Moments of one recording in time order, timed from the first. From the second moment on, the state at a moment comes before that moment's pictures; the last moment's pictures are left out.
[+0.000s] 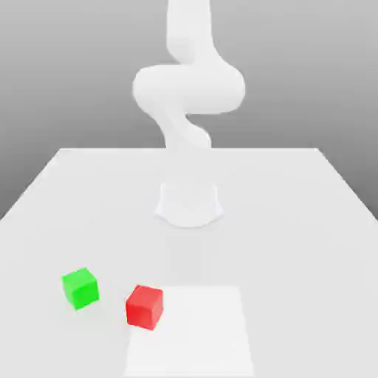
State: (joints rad) arm -0.02 -0.72 0.00 -2.35 -0.01 2.35 0.82
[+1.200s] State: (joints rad) arm -0.16 0.16 -0.04 -2.74 0.03 2.90 0.89
